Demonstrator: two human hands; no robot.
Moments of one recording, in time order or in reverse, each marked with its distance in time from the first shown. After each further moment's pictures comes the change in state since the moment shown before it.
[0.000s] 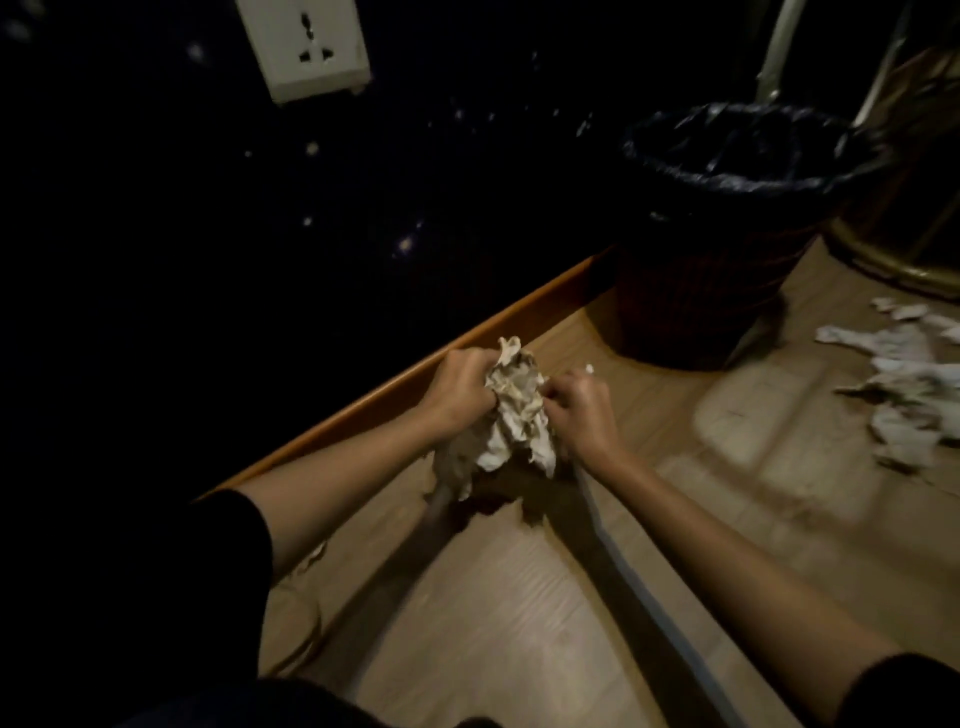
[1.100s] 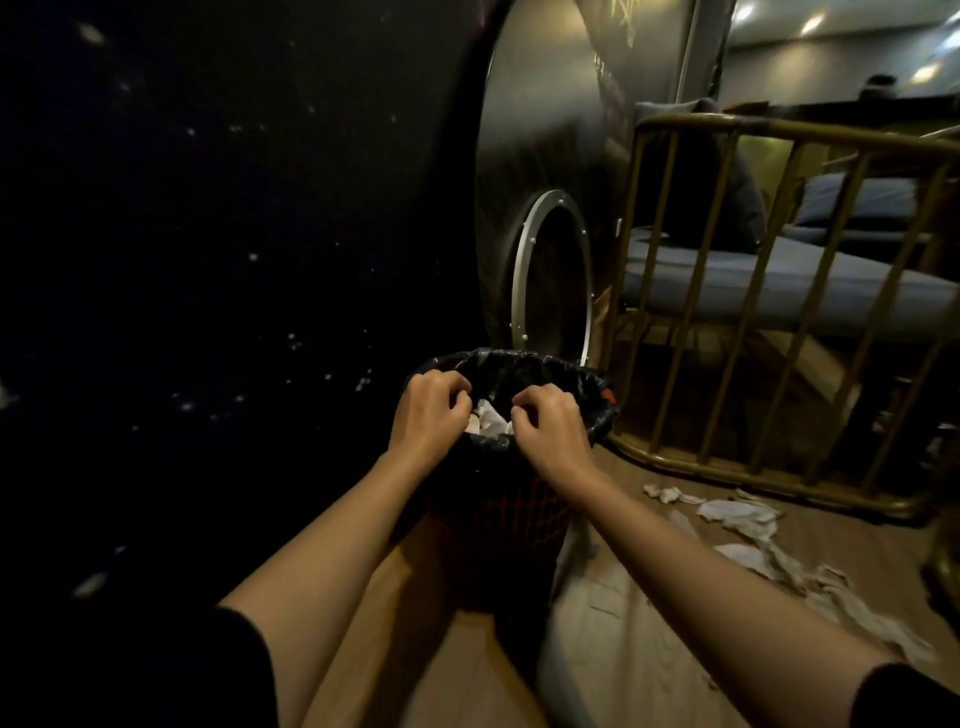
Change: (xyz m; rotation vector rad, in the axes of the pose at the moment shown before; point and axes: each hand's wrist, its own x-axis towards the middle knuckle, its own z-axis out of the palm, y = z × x) left_hand 0.271 0.198 -0.007 -0.198 0.354 0.368; right_hand 0.195 0.079 -0.227 -0.231 0.479 0.077
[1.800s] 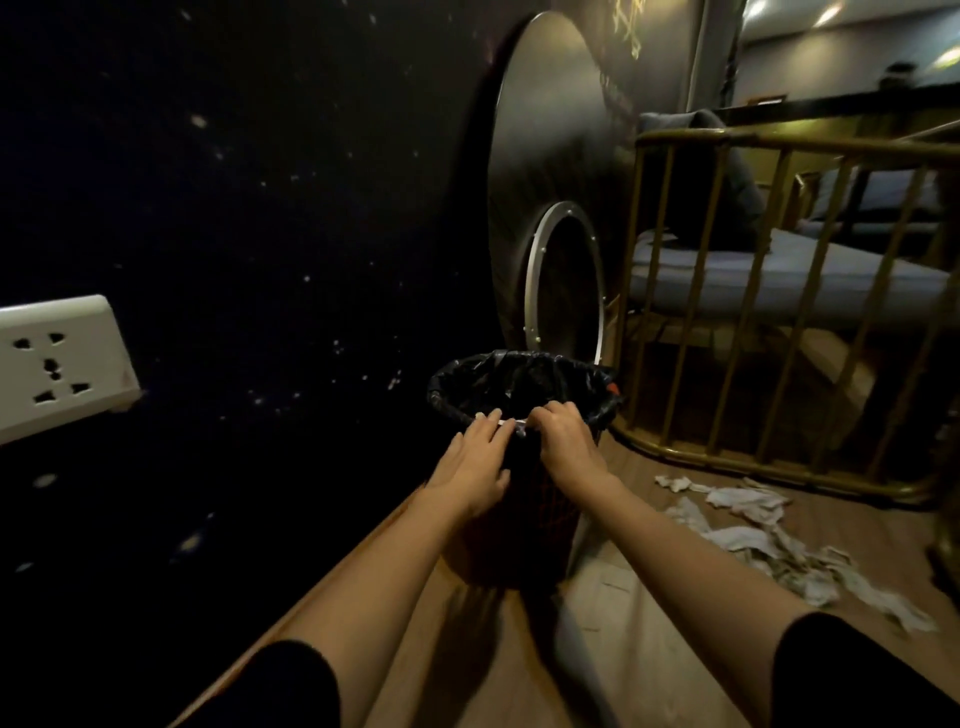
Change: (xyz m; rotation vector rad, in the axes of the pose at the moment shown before) left_hand -0.073 0.007 0.001 0.353 -0.447 0.153; right_hand -0.040 -0.010 -0.013 -0.230 -0.103 -0.154
